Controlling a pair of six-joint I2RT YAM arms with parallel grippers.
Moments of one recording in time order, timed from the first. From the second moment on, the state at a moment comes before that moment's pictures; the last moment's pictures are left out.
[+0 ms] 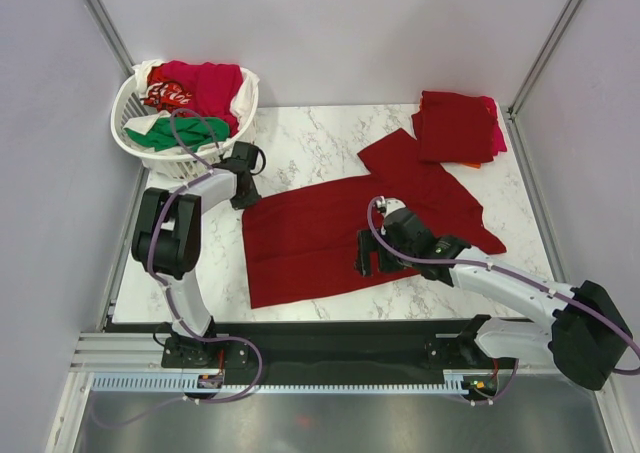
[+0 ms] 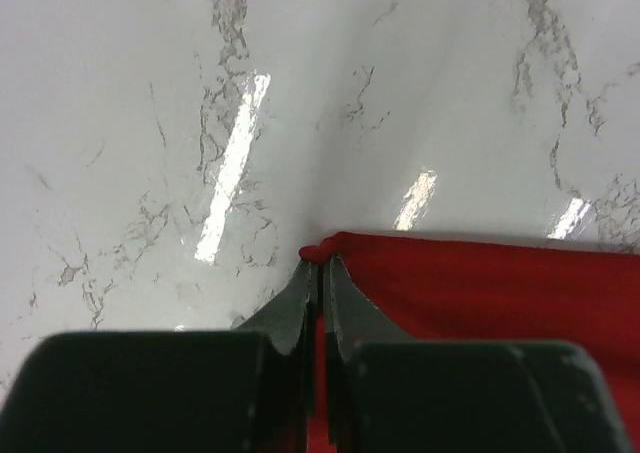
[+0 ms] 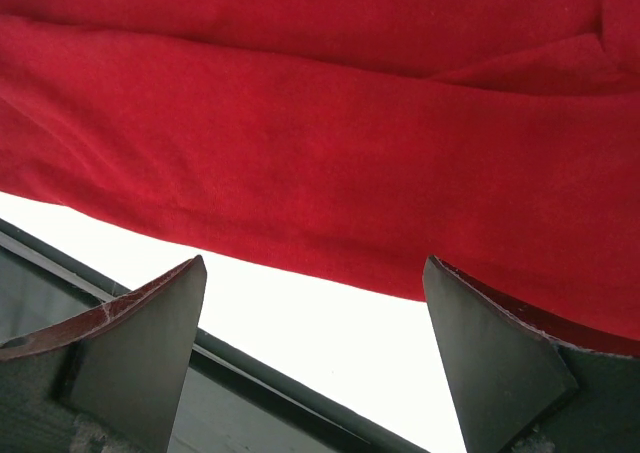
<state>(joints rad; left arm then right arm) -0.22 1.88 1.19 -0.43 -0.30 -0.54 0.76 1.17 0.68 -0.35 0.00 0.54</state>
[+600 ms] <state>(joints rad) -0.22 1.77 1.23 -0.50 -0.25 -0.50 0.51 1.57 1.49 -0.47 0.12 0.55</state>
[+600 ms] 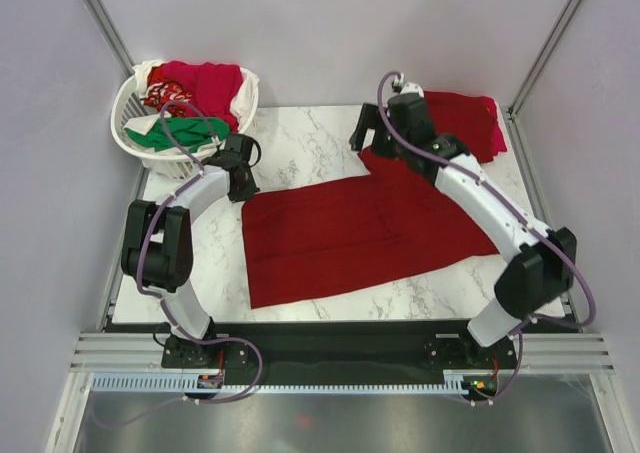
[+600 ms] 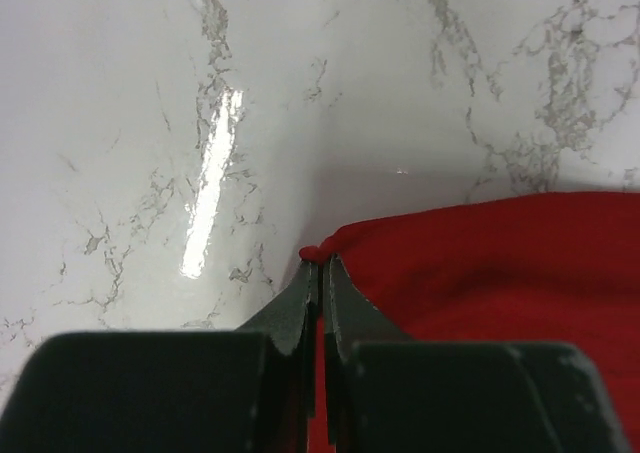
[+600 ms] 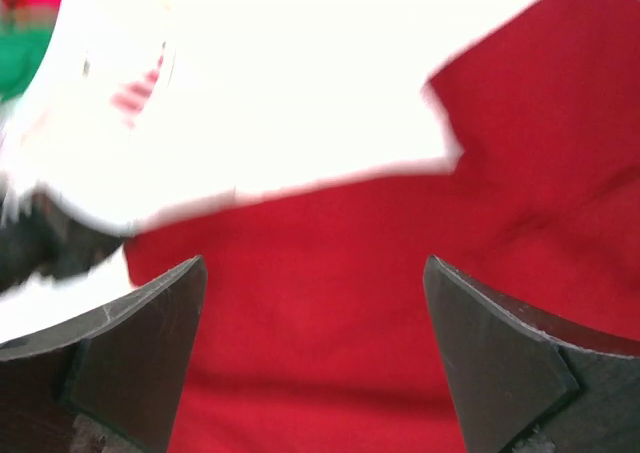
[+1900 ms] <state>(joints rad) -0.24 1.75 1.20 -0.55 -0.19 -0.50 0.32 2.66 2.41 -0.59 0.33 0.37</state>
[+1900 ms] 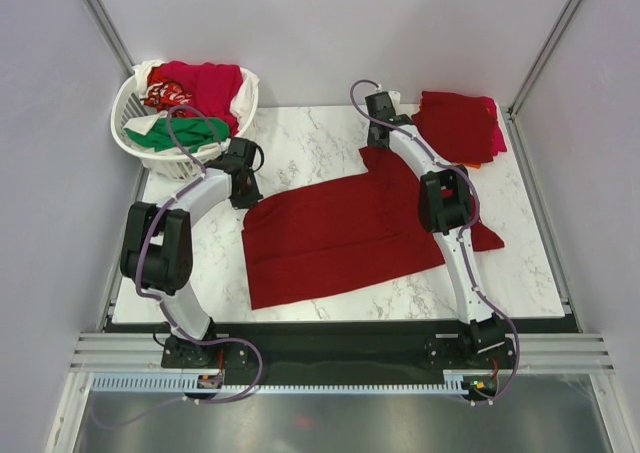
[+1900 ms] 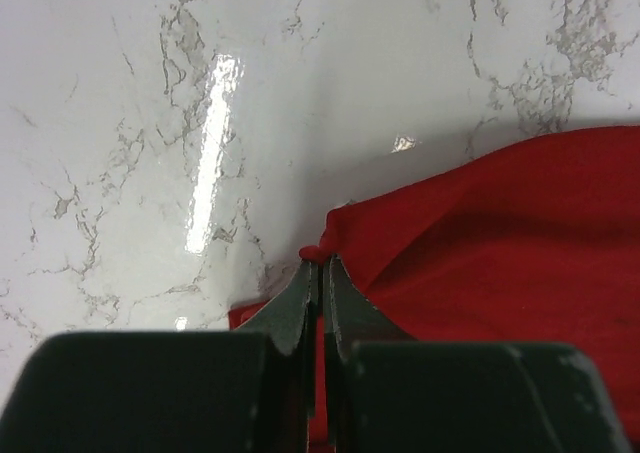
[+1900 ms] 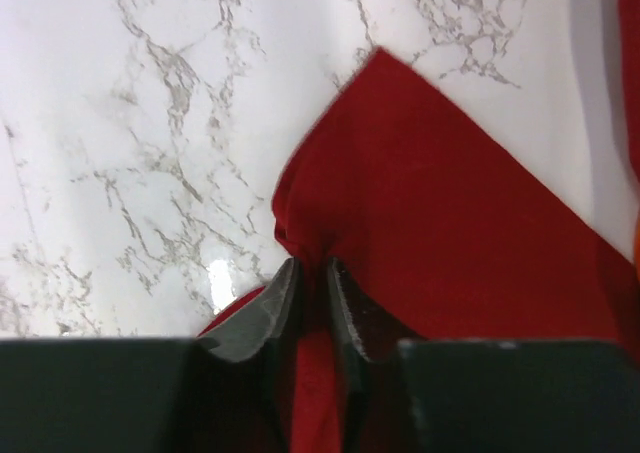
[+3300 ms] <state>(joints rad) -0.16 1.45 1.19 -0.76 -0.29 -0.41 0.35 2.05 1.77 -0.36 0.21 0.38</state>
